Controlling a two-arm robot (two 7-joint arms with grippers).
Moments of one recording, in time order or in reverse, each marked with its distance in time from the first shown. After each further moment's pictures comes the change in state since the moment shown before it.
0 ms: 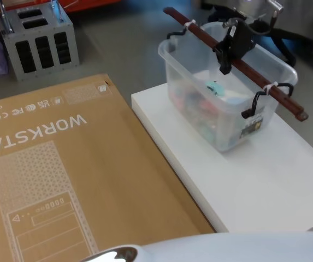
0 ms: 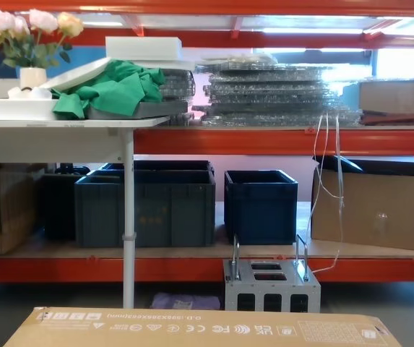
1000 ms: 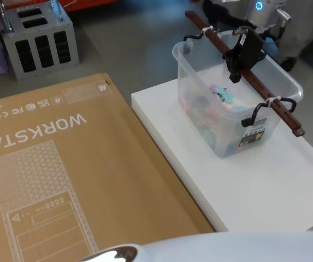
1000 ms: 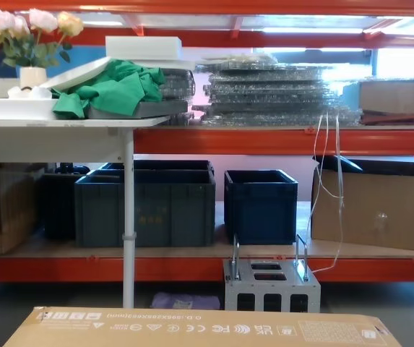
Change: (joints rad) left arm 0.000 0.000 0.000 0.000 0.000 0.000 0.000; right arm -0.070 0.006 0.060 0.062 0.002 0.032 0.013
